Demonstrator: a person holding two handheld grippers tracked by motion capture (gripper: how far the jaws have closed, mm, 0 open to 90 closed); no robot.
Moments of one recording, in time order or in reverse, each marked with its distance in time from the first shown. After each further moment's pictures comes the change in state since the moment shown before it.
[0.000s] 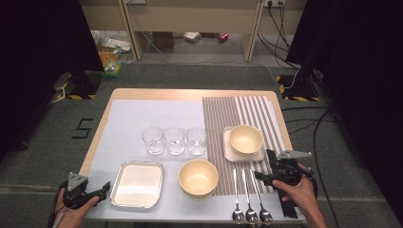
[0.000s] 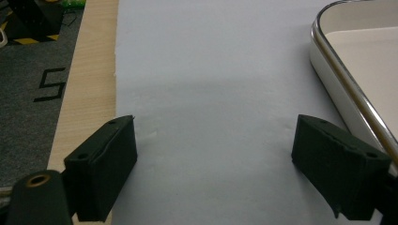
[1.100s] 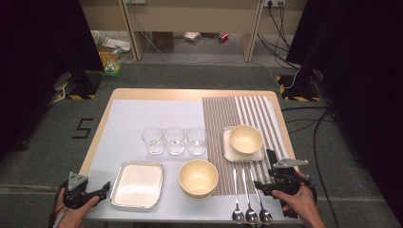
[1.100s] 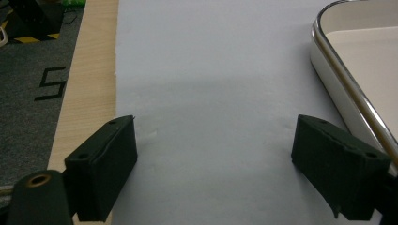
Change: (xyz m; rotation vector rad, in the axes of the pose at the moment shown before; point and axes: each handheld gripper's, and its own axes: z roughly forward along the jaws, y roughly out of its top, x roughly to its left) left arm -0.001 0.000 0.000 0.000 0.006 -0.003; right arm 0.013 -0.018 -0.001 0.053 0.007 -0.055
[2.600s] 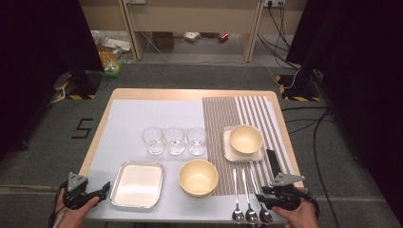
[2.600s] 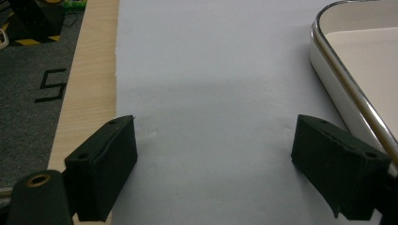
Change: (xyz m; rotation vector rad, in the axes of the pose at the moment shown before) left arm 0.000 -0.001 0.000 -0.011 0.000 0.002; right arm 0.030 -0.029 -0.008 0.076 0.008 -0.122
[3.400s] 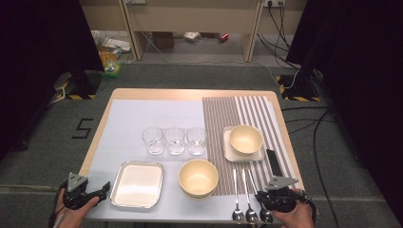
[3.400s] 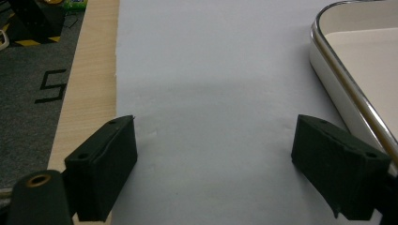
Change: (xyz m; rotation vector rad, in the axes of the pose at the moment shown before) left arm 0.000 0.000 0.000 -0.006 0.002 -0.003; right arm 0.011 0.002 0.005 0.026 -0.017 -0.062
